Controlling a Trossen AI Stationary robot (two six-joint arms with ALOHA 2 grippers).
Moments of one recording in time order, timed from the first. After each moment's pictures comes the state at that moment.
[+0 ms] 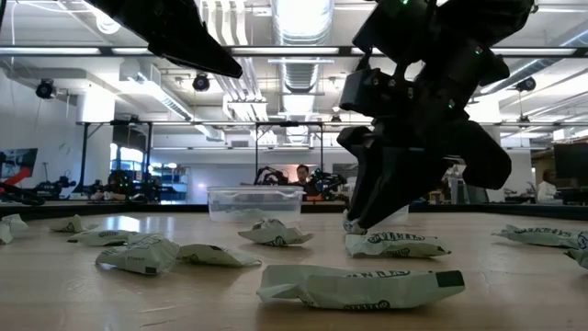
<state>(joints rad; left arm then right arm) -0.33 1.24 0.78 -0.07 -0.55 -0.05 0.22 1.81 0.90 -0.06 0.10 -0.16</state>
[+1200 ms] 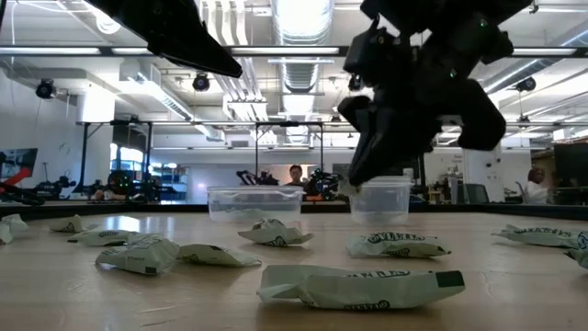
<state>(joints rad) -0.33 1.24 0.78 -0.07 -0.55 -0.05 0.22 1.70 0.90 -0.08 0.11 -0.20</state>
